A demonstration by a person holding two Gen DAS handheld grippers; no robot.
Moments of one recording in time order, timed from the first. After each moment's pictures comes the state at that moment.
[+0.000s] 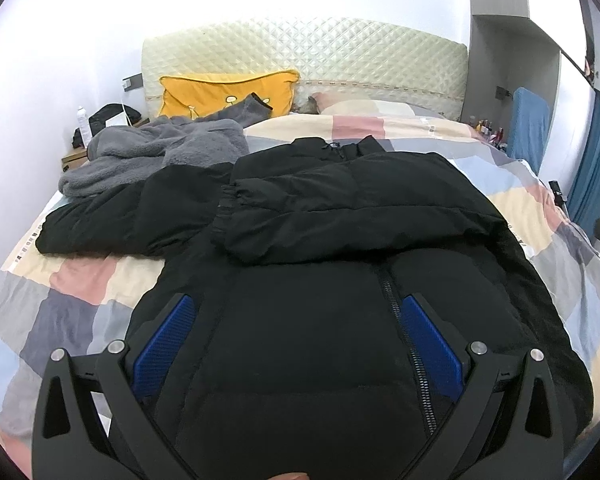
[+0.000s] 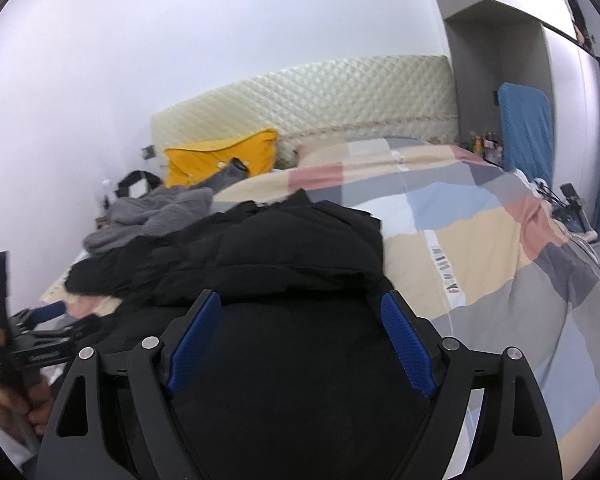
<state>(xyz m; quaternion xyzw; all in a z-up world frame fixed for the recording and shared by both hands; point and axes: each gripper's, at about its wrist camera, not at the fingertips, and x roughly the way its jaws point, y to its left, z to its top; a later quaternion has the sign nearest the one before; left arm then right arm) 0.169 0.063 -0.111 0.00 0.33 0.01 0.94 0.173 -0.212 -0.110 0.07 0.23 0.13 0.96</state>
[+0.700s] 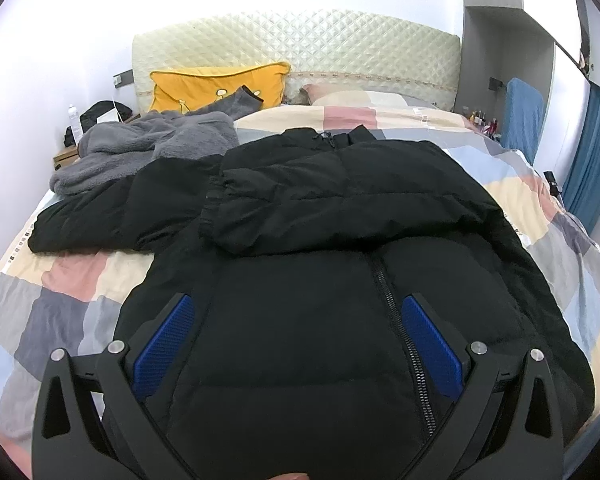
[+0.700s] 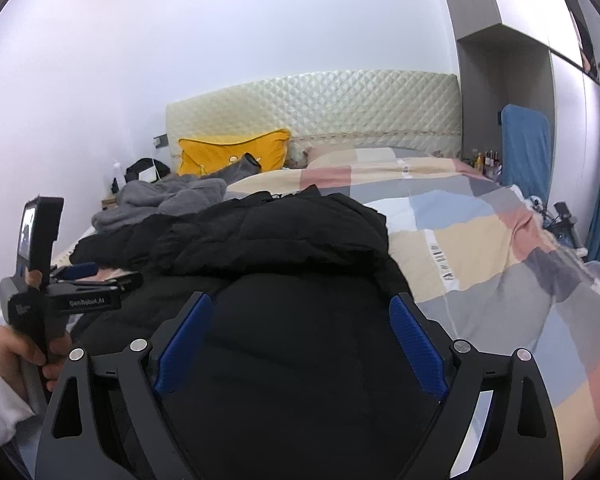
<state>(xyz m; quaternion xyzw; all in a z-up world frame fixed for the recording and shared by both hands) 0.174 0.057 -0.122 0.00 0.34 0.00 0.94 0.120 -0.190 -0.122 0.03 0.22 0.13 0.97</state>
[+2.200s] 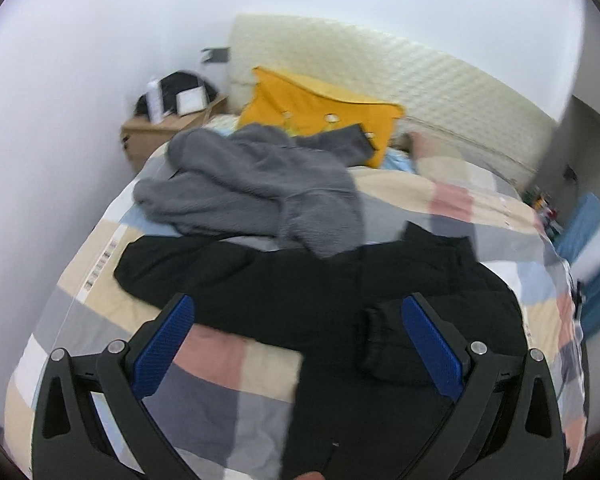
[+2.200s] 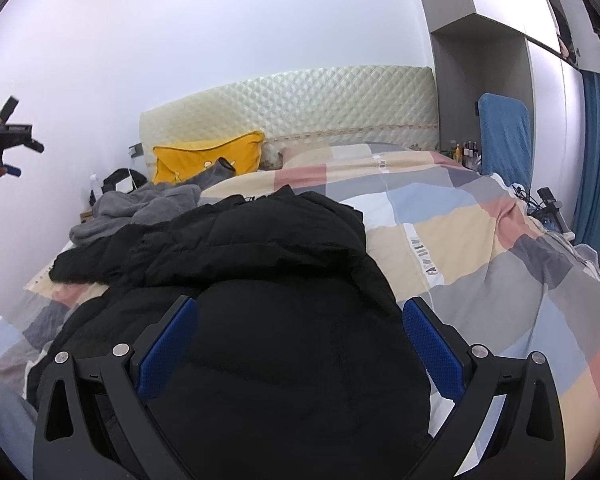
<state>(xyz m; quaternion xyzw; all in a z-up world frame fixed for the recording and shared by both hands) 0.268 0.302 0.067 -0.11 0.38 0.11 0.91 0.135 -0.203 -0.133 0.05 0.22 0.09 0.97</state>
